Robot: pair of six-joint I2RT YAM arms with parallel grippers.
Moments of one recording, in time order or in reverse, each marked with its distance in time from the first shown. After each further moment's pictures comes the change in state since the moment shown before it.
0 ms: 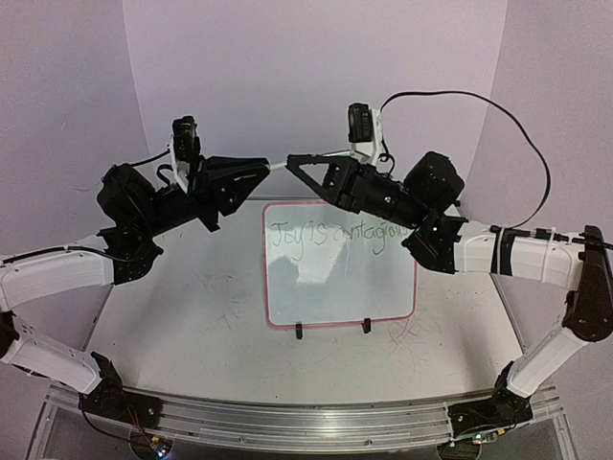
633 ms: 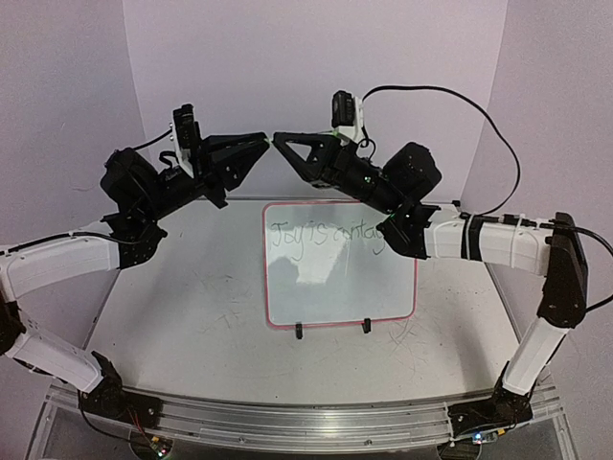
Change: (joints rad) left arm 0.036 0.071 0.094 -0.006 -0.035 0.239; right arm -0.008 0.182 0.176 0.120 0.015 0.237
